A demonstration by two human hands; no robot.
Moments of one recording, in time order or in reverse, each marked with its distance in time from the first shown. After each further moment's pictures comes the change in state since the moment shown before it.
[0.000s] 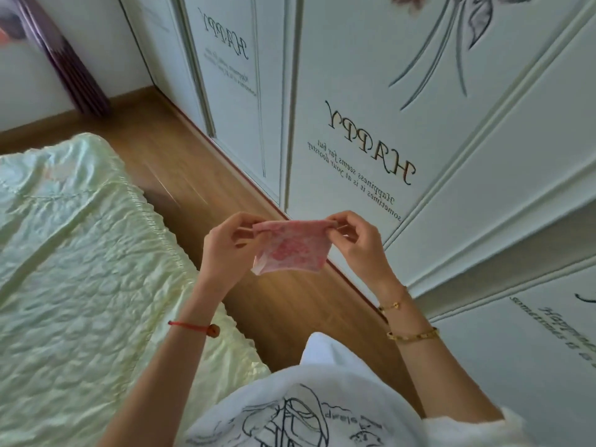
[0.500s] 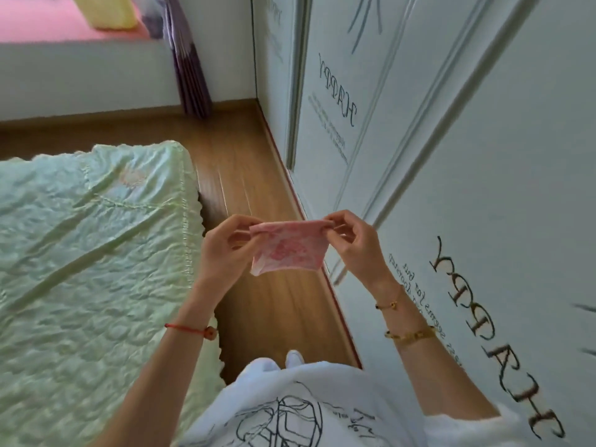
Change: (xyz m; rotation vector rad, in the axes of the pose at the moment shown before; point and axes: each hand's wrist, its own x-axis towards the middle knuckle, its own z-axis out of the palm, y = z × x) left_hand 0.322 -0.086 -0.066 0.014 0.383 -0.139; right_hand 0.417 -0.031 0.131 0.020 -0.394 -0.169
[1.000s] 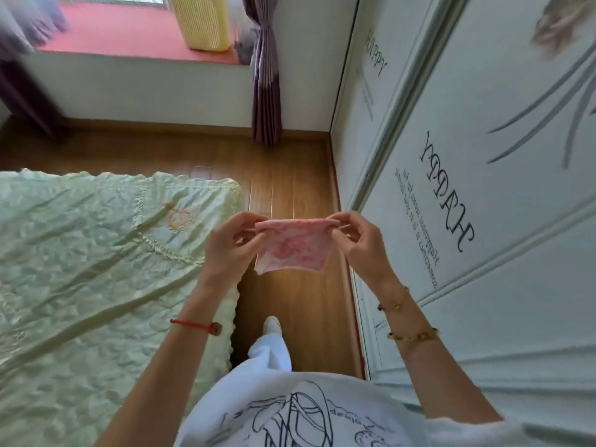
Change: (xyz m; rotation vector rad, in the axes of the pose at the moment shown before) left_hand 0.341 -0.087 -0.080 0.053 0.256 -0.021; right_hand 0.400 -0.010 0.130 0.013 -0.231 -0.140
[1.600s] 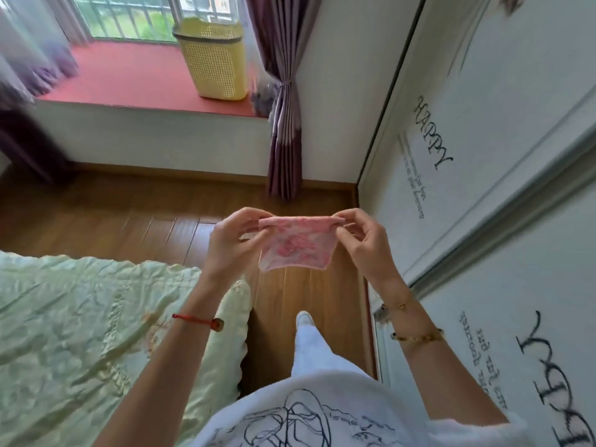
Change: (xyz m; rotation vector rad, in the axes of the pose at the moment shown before) left_hand 0.472 -0.092 0.016 0.038 0.071 0.034; right_hand 0.494 0.038 0.042 0.049 -0.042 -0.052
